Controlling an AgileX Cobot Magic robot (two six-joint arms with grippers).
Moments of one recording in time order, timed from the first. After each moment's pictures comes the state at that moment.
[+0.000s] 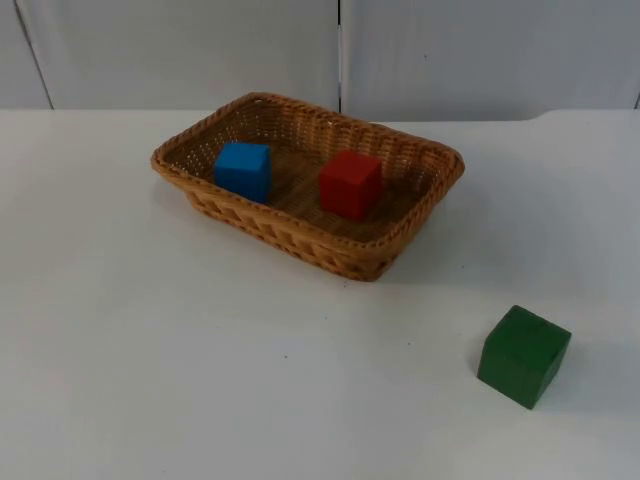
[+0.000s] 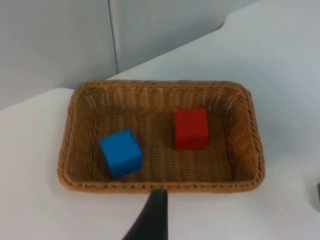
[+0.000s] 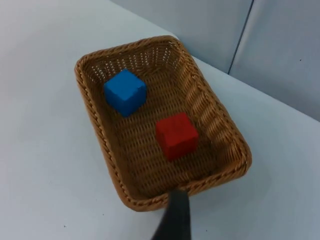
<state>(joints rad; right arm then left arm) 0.55 1.34 -1.20 -0.02 0.57 -0.10 -0.20 1.22 -1.12 -0.54 0.73 0.60</state>
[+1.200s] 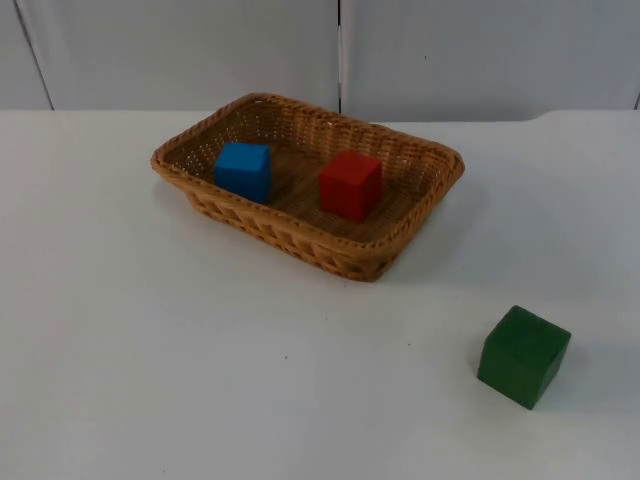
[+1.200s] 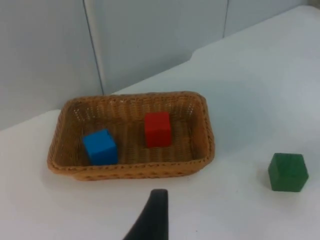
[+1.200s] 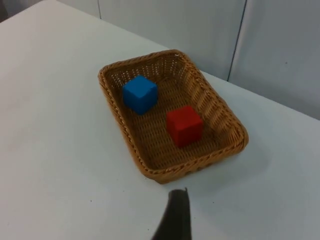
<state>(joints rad) 0.55 0.88 -0.87 0.03 0.56 -0.10 -0.20 0.57 -0.77 -0.55 0.81 0.57</state>
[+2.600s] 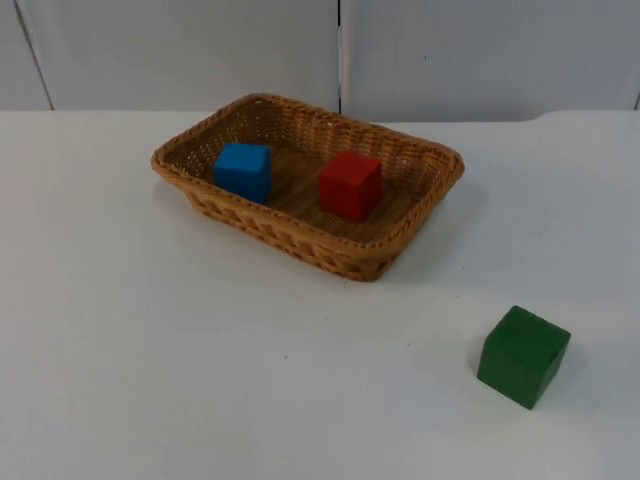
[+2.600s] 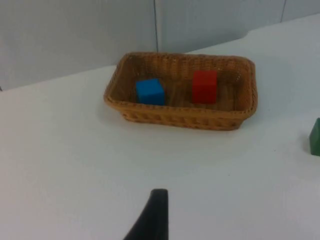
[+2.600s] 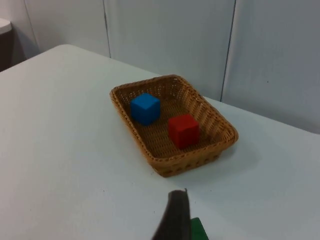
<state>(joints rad) 0.55 0.29 -0.63 0.03 0.72 -0.08 -0.20 0.03 -0.58 -0.22 1.02 0.19</state>
